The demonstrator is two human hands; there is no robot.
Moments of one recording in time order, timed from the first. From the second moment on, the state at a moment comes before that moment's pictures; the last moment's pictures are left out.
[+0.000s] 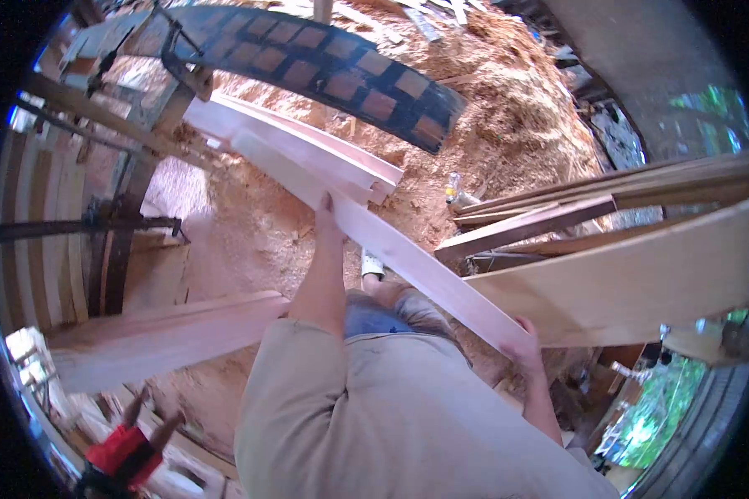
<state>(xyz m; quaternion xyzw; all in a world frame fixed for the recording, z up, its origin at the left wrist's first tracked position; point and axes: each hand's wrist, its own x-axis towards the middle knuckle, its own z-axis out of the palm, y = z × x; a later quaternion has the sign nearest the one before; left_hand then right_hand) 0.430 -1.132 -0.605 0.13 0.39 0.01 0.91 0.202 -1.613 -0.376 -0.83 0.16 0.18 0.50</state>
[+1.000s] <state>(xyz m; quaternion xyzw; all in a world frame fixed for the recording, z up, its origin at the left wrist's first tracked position) -0.159 -1.125 -0.554 0.54 0.71 -0.22 0.38 0.457 -1.305 -0.632 -0.75 0.09 0.43 0.49</state>
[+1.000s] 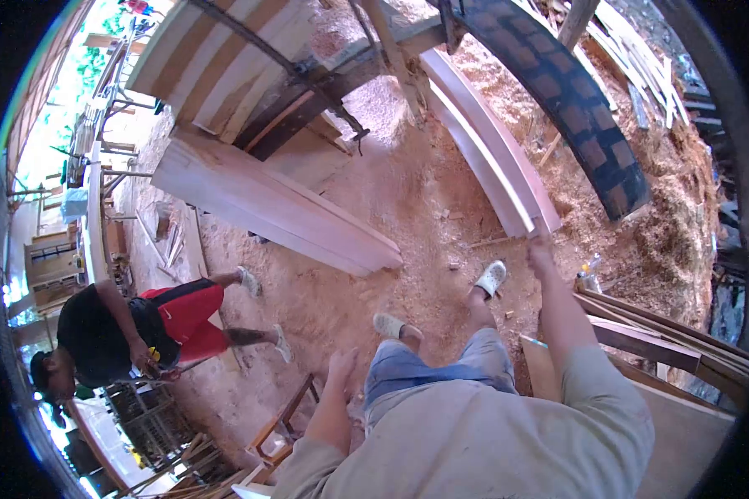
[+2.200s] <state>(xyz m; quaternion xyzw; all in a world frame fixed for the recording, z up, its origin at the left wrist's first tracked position) -0.366 -0.733 -0.485 0.33 0.74 0.23 0.54 0.045 -0.793 -0.494 -0.77 -0.41 0.20 0.45</state>
